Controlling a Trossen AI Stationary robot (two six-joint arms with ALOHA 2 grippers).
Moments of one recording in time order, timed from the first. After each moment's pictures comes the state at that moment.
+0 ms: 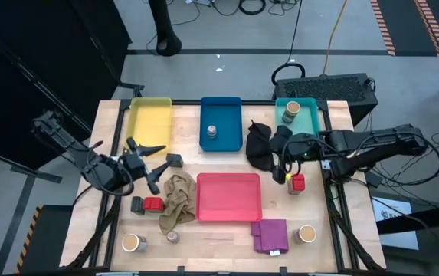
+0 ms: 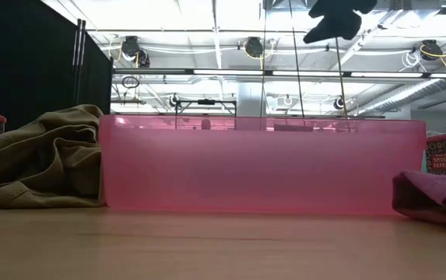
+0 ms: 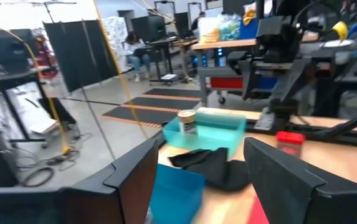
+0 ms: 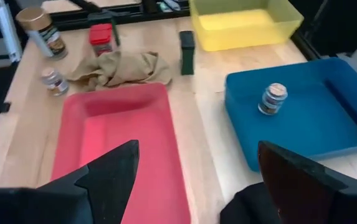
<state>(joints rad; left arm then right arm) -0.68 0.90 0.73 0.11 -1.18 0.03 0.13 1.08 1.02 -0.55 0.22 0.23</state>
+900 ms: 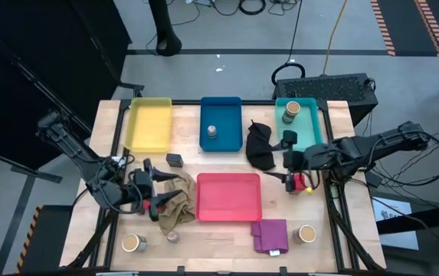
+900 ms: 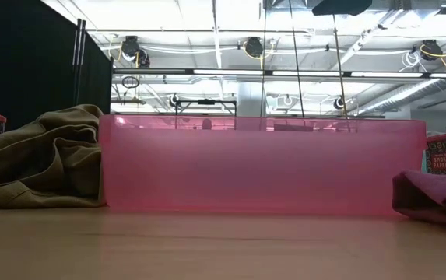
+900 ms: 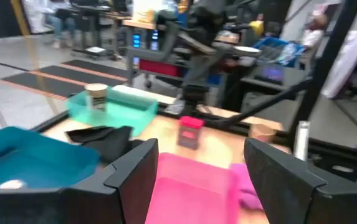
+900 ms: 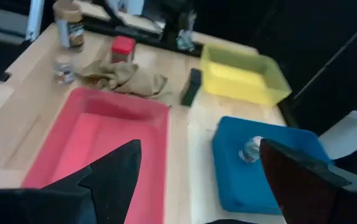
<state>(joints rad) -0.76 1.08 0.79 0.12 -0.96 -0.31 0.27 0.93 0.90 -0.41 0.37 -0.09</state>
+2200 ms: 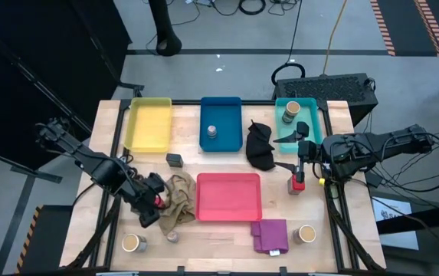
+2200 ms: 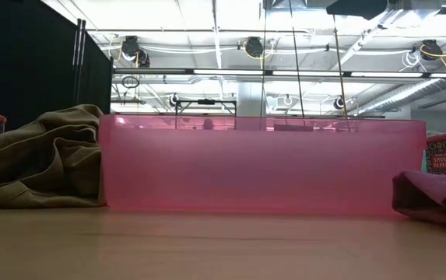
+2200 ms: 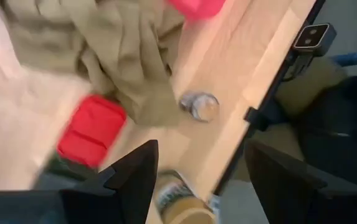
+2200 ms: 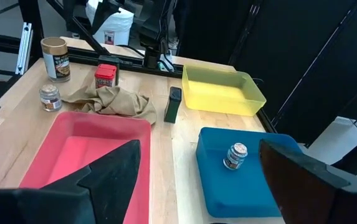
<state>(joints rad) -0.58 1.27 1.25 -1.12 0.05 -1.14 0.23 0.76 0.81 -0.37 0.37 -0.07</state>
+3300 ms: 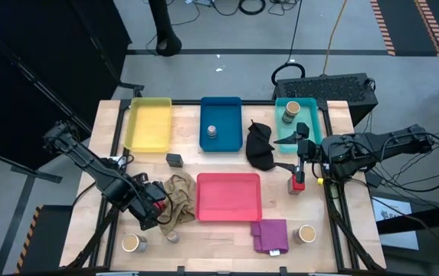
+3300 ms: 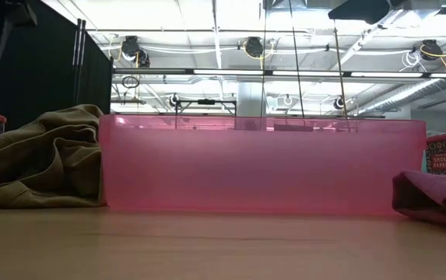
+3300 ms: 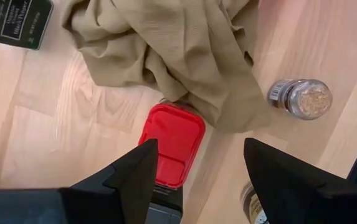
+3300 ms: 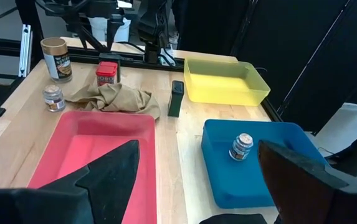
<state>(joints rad) -0.66 1.37 1.15 -1.19 -0.12 -0.99 0.23 0.76 0.81 -0.40 0.36 0.00</state>
